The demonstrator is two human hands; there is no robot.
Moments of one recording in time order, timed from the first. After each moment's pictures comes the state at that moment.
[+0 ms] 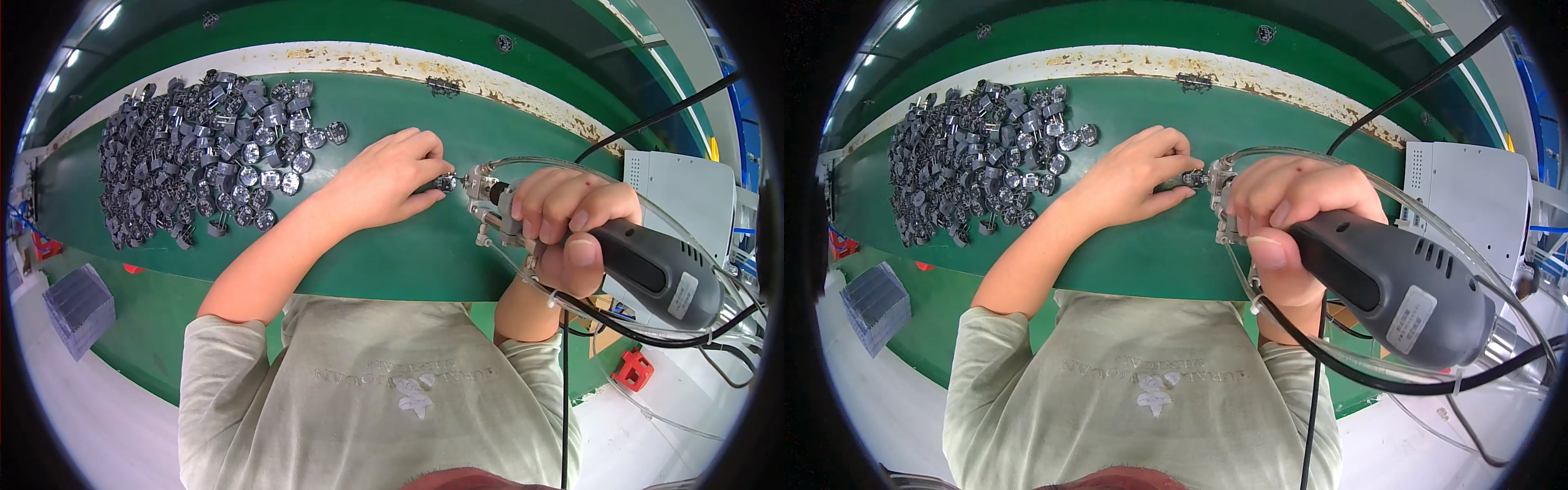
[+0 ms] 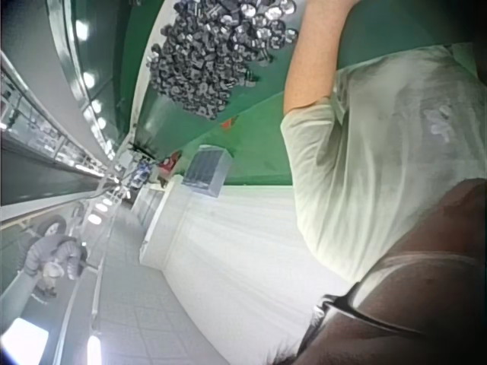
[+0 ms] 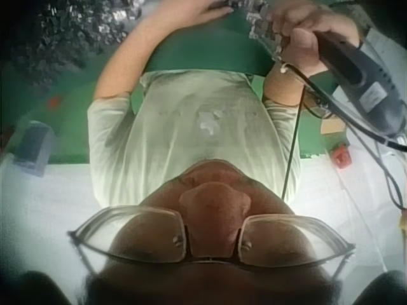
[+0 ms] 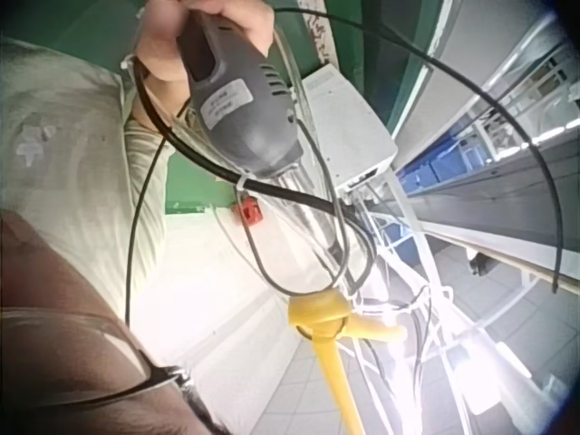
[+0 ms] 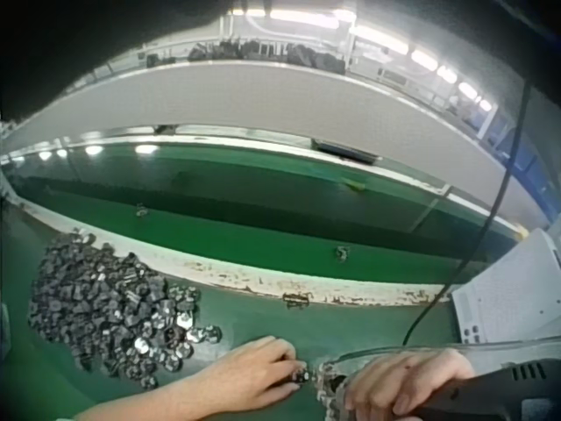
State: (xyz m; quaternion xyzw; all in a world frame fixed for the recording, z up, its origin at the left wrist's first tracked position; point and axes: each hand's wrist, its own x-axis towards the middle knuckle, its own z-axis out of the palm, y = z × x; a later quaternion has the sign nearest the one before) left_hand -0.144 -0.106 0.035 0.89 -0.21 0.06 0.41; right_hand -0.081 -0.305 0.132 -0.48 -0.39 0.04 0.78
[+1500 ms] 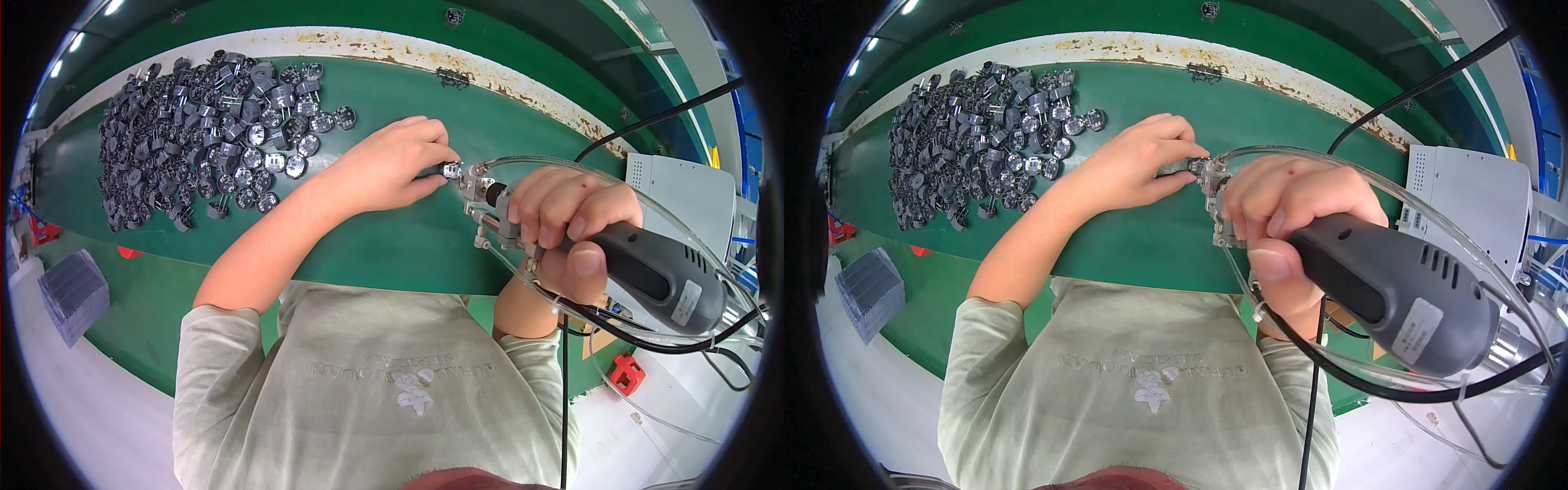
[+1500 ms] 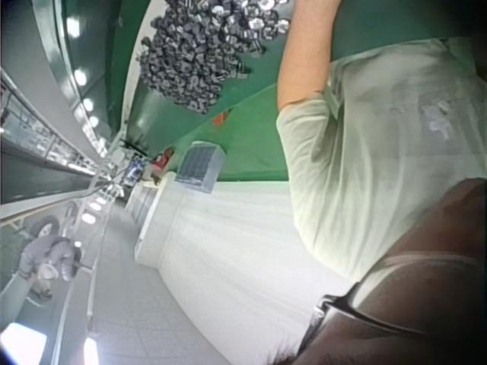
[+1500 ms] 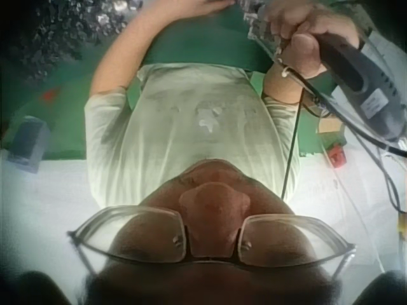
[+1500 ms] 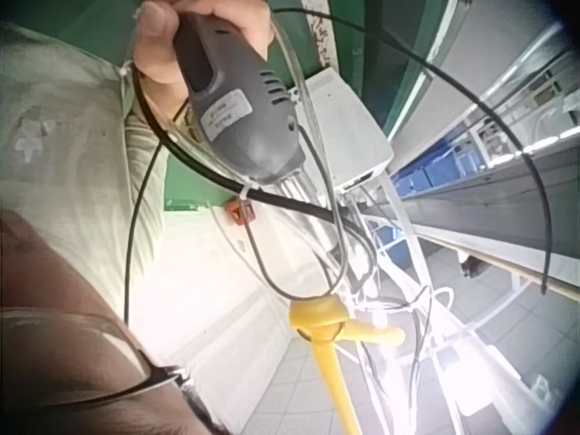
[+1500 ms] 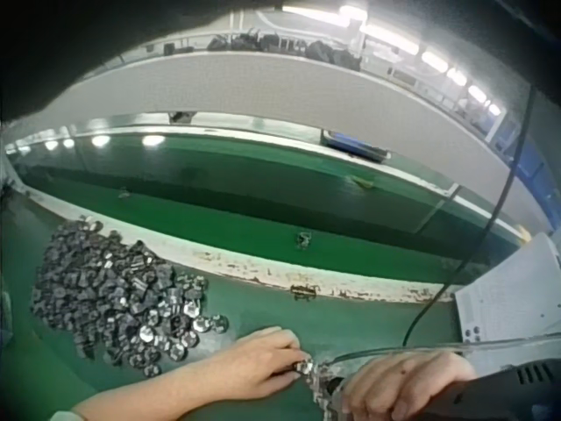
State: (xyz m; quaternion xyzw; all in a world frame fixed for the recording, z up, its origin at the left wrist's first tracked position) left_hand -0.143 -0.101 0.033 0.87 -0.20 0.03 0.45; right_hand -0.086 -0.304 0.140 -0.52 -0.43 0.08 0.73
